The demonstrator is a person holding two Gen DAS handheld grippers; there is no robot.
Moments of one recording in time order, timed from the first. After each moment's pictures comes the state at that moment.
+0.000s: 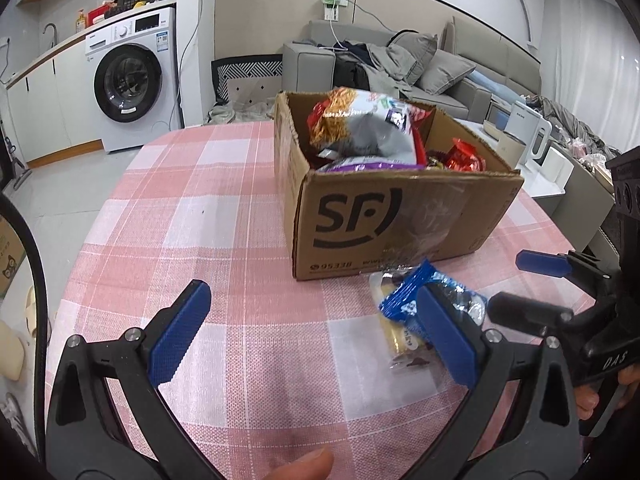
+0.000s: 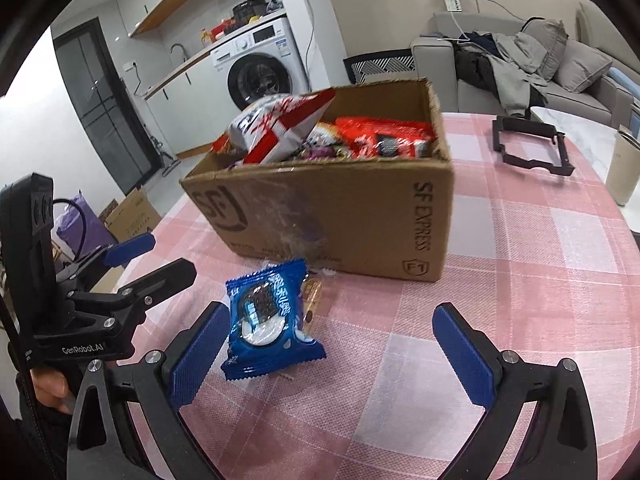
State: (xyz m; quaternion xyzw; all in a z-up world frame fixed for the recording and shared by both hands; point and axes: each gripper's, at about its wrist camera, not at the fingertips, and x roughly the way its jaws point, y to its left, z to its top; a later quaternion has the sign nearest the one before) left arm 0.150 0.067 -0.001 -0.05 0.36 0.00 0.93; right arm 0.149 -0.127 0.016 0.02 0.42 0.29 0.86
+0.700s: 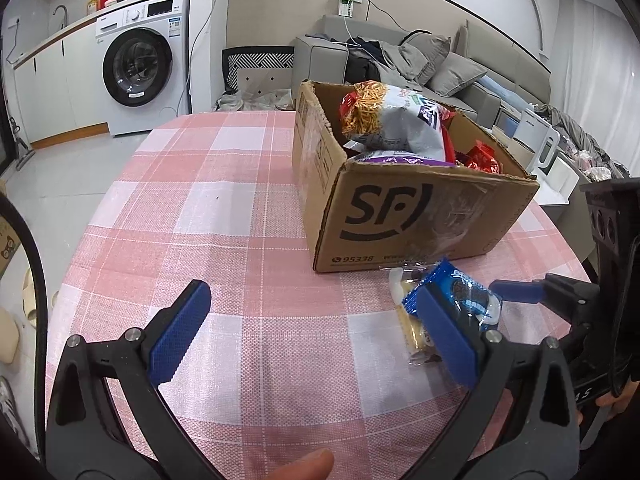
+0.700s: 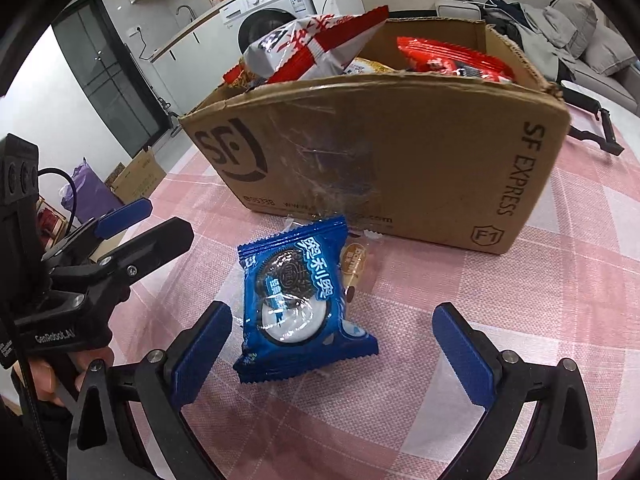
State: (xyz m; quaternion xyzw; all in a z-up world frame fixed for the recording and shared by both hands) left arm 0.152 0.087 -0.012 -0.08 0.37 0.01 0.93; right arm 0.169 -0.083 -0.017 0.00 0.49 0.31 0.82
